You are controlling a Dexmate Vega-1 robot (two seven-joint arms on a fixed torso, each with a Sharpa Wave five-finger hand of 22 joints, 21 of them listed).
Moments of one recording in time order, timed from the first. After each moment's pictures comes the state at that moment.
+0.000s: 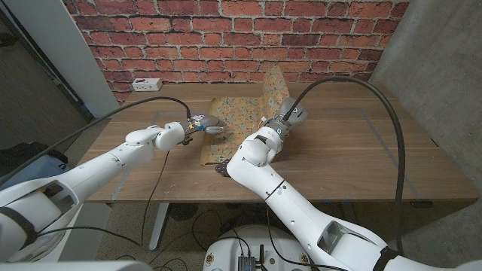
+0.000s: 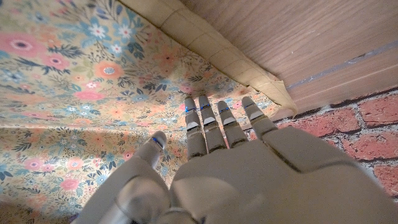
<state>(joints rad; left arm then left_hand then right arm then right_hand) 0.53 0.80 0.79 -1.36 0.59 -0.22 -0.05 0.06 0.08 0.65 0.10 0.21 0.51 0.01 0.22 0.18 0.48 -0.05 0.22 0.20 0.27 -0.04 0.18 0.17 0.14 0.09 0.22 0.19 -0.78 0.10 -0.82 -1.68 -0.91 -1.39 -0.50 1.49 0.13 0.22 -0.15 0.19 0.71 0.04 0.21 0.33 0.76 -0.05 0.88 0.61 0.94 -0.13 0.97 1.17 0.59 0.02 0.88 0.20</state>
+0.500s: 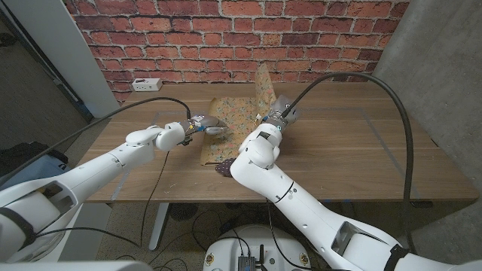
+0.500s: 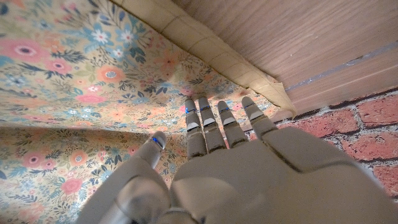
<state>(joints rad) 0.53 0.80 0.79 -1.37 0.60 -0.21 -0.05 0.06 0.08 0.65 0.10 0.20 0.51 0.01 0.22 0.18 0.48 -0.05 0.22 0.19 0.27 -0.04 0.18 0.17 0.14 0.09 0.22 0.19 -0.76 -0.02 -0.87 -1.88 -0.76 -1.38 -0.34 1.48 0.13 0.24 -0.15 0.18 0.70 0.04 0.21 0.33 0.76 -0.05 0.84 0.60 0.94 -0.13 0.92 1.13 0.58 0.02 0.91 0.19</state>
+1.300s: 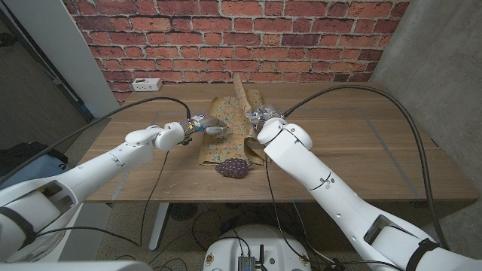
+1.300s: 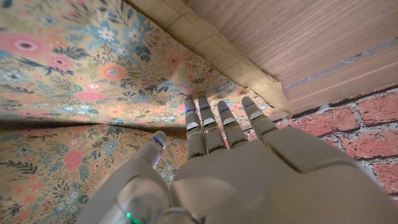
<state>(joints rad) 0.53 0.81 0.79 -1.37 0.61 -0.22 -0.04 0.05 0.08 0.65 0.11 0.20 0.51 0.01 0.20 0.18 0.48 -0.05 0.22 0.19 0.27 -0.04 0.18 0.17 0.14 0.09 0.22 0.19 -0.74 -0.22 -0.75 -2.11 -0.12 -1.24 -0.29 1.07 0.08 0.07 0.00 0.18 0.49 0.09 0.18 0.31 0.55 0.10 0.71 0.49 0.90 -0.12 0.85 0.90 0.55 0.14 0.94 0.18</state>
